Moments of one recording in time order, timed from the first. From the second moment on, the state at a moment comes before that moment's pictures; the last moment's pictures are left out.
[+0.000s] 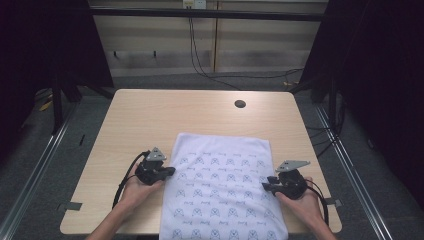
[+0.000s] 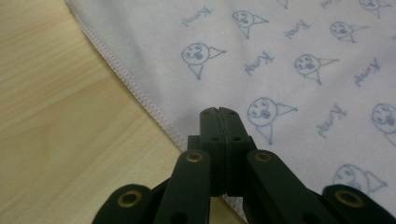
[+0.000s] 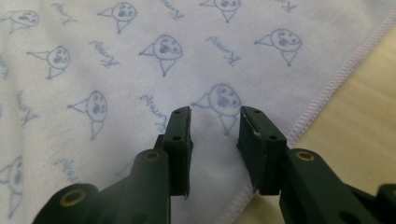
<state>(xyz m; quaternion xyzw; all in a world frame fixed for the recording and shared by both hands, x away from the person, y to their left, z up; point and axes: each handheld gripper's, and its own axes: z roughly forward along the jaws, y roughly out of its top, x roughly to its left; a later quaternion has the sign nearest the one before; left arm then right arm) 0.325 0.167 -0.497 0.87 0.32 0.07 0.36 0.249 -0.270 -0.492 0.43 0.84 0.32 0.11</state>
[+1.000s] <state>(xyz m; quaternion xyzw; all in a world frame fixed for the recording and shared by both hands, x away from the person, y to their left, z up) 0.369 0.180 -0.484 0.83 0.38 0.08 0.41 0.339 -0.300 -0.467 0.48 0.78 0.38 0.14</state>
